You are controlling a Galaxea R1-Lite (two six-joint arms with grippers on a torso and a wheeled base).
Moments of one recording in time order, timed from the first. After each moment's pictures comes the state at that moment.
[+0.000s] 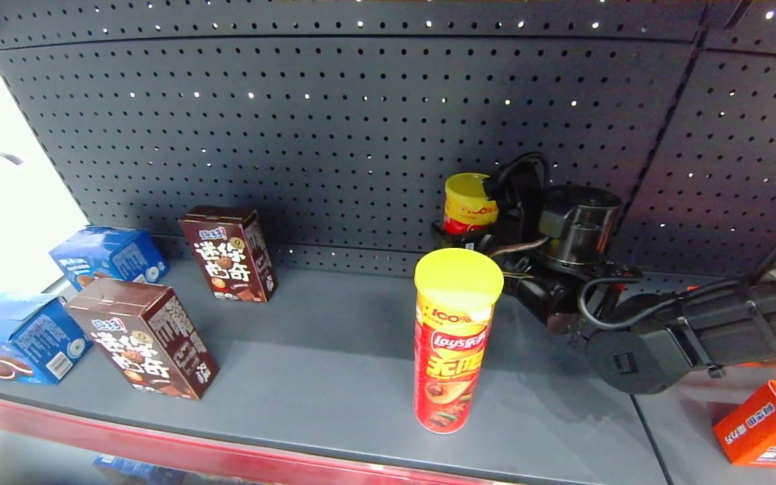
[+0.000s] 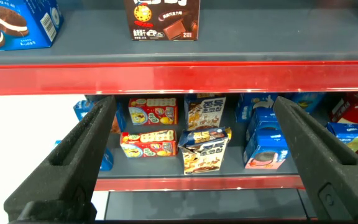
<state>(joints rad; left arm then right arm) -0.16 0.09 0.00 0.00 0.03 -0.02 0.66 1.97 -1.12 -0.92 -0.33 -0.07</state>
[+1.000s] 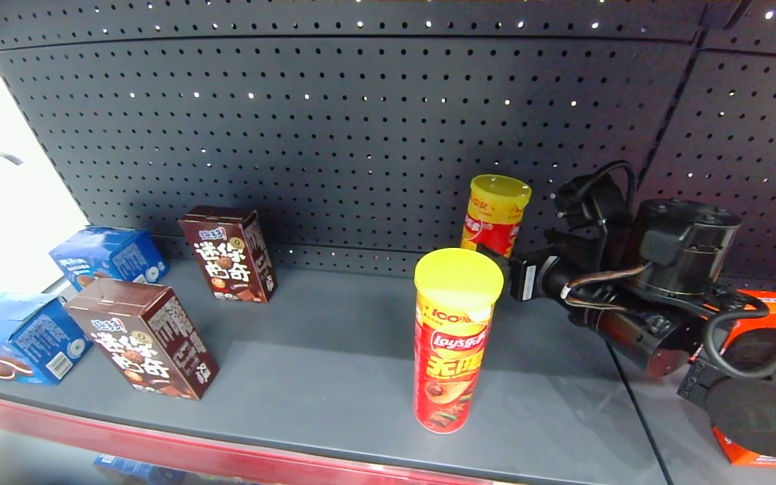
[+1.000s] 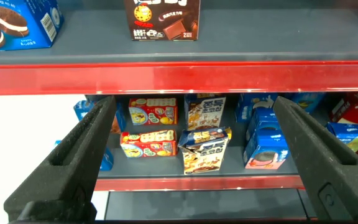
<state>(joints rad) -0.16 0.09 0.00 0.00 0.03 -0.02 0.63 1.74 -0.82 -0.94 -0.32 -0.04</state>
